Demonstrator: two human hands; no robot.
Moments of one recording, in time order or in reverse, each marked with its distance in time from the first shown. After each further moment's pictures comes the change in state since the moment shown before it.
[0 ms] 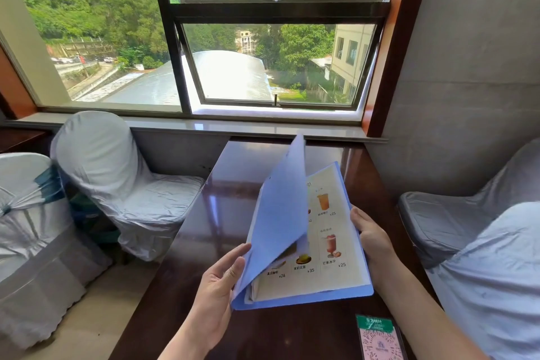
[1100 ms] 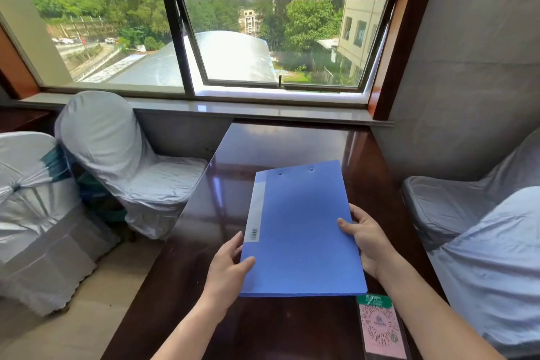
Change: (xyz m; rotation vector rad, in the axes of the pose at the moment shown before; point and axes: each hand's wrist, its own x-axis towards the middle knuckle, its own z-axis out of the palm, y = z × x) left_hand 0.002 -0.023 -0.001 0.486 0.217 -0.005; right_hand 0.009 0.038 -0.015 -0.065 0.000 0.083
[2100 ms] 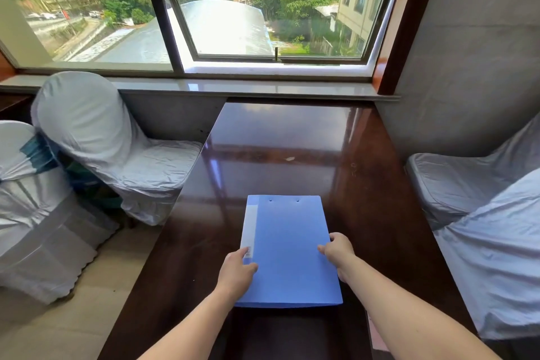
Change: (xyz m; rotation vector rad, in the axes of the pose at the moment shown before) left_hand 0.064 -0.068 0.024 0.517 -0.079 -0.322; right_hand 0.078 0.106 0.002 -0.554 0.243 0.274
